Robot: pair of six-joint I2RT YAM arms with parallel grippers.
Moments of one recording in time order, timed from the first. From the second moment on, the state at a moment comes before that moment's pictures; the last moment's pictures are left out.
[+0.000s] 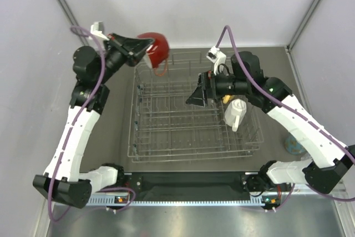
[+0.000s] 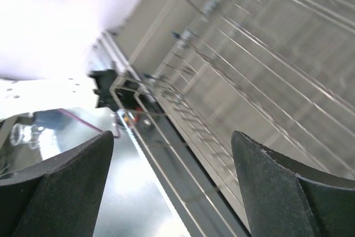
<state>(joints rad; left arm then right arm) -0.15 1.13 1.35 -0.07 0.46 -1.33 0.70 1.25 1.46 -0.71 -0.45 0.42</state>
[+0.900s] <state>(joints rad) -0.39 1.22 1.25 0.57 0.53 -1.60 0.50 1.28 1.39 -0.07 -0.75 0.75</state>
